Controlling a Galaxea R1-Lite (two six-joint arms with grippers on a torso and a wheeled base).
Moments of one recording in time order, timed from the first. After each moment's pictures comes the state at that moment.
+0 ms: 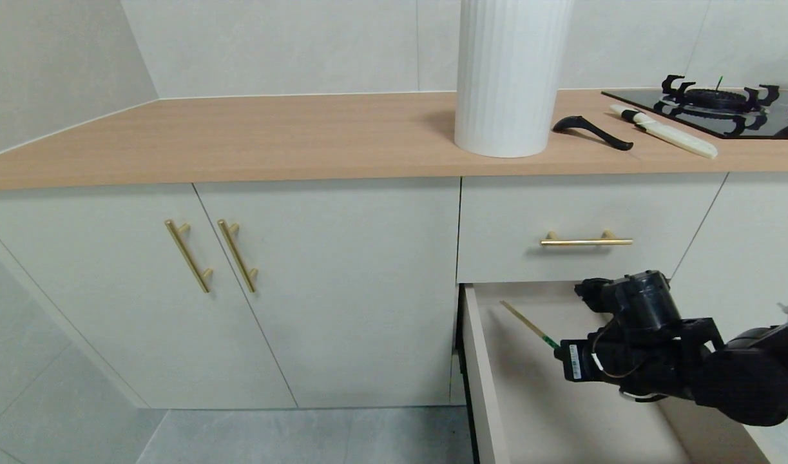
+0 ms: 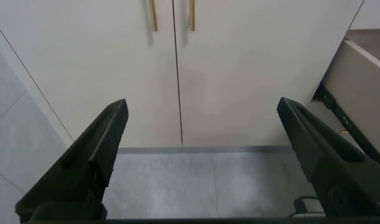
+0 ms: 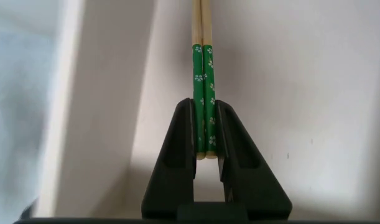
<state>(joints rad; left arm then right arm) 0.00 0.00 0.00 0.00 0.00 0.00 0.42 1.89 -0.66 -0.49 -0.09 0.29</state>
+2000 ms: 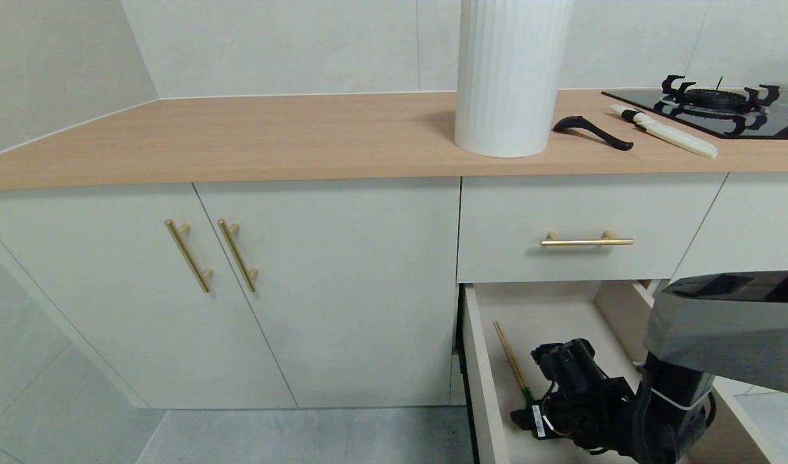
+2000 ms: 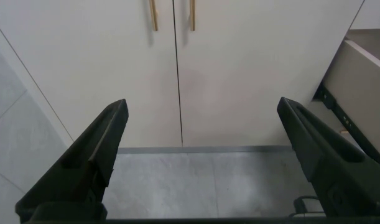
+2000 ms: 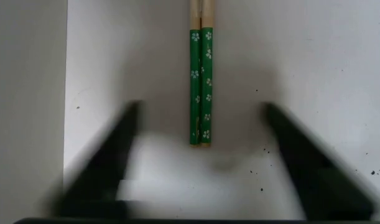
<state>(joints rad) 0.00 0.00 0.00 0.00 0.00 0.00 0.50 2.30 -0.64 -0.73 -0.16 0.33</state>
